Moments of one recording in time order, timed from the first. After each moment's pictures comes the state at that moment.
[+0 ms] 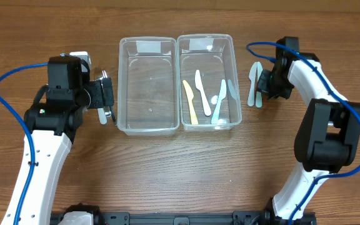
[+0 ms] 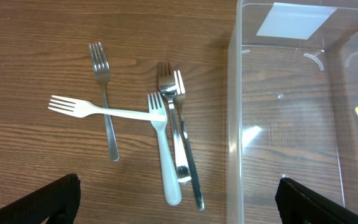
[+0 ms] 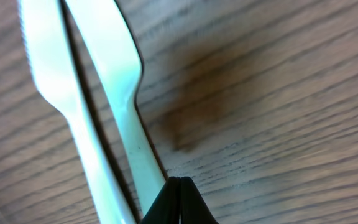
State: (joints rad) left arm -0.04 1.25 1.09 -0.71 -0.08 -0.13; right arm -0.08 2.06 1.49 -0.86 0.02 0.30
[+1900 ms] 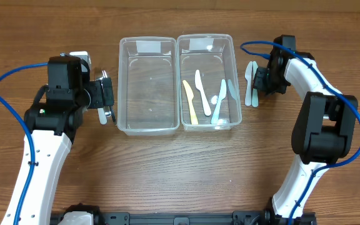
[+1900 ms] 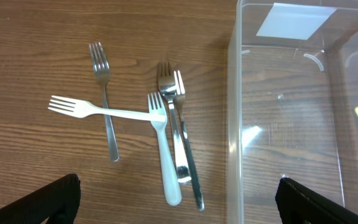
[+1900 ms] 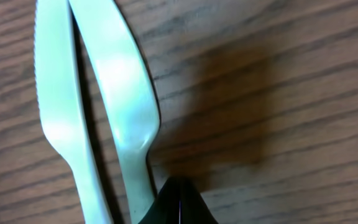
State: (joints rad) left arm -0.04 1.25 1.09 -0.71 -0.08 -0.13; right arm -0.07 2.15 1.53 -0.78 -0.04 0.19
